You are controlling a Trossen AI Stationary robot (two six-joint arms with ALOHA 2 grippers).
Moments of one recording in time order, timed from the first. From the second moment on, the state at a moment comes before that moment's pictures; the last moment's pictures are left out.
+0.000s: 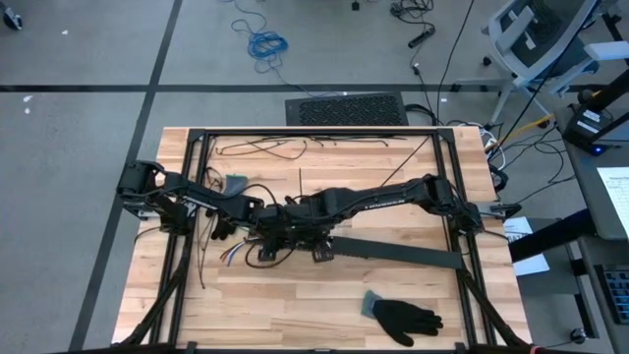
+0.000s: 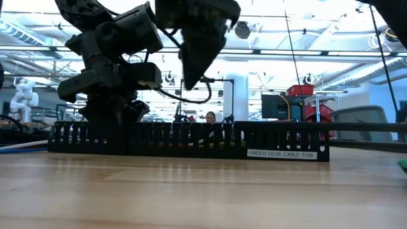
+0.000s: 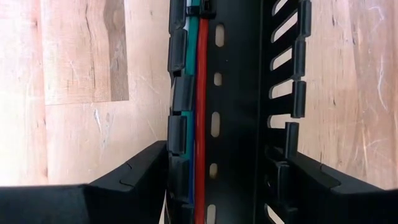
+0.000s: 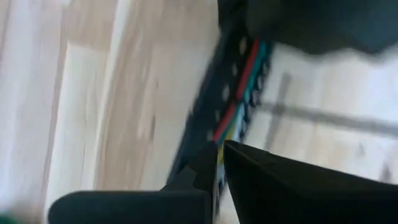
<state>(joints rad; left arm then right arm) -0.07 1.60 0.75 -0.27 0.12 -0.02 0.10 2.19 2.02 -1.09 -0.05 -0.09</state>
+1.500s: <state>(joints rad) -0.07 1.60 0.74 -0.27 0.11 -0.02 0.14 1.95 1.64 -1.33 0.09 0.36</state>
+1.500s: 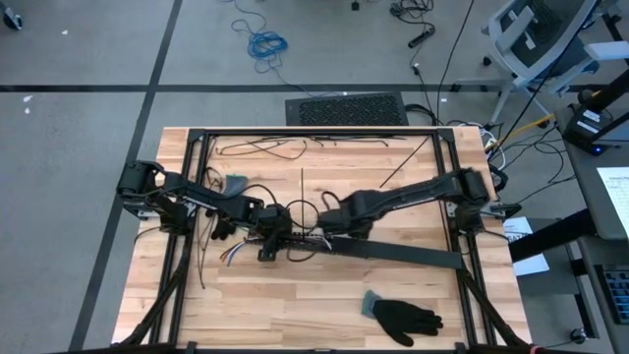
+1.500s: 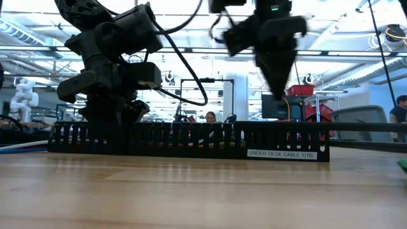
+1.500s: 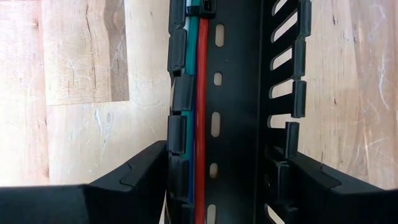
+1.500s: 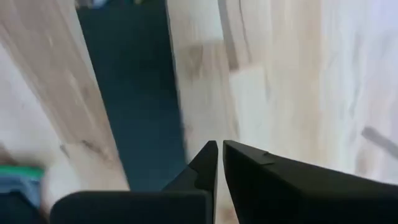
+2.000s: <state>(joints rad) -0.07 1.60 0.74 -0.27 0.10 -0.02 0.16 1.62 1.25 -0.99 0.00 0.63</state>
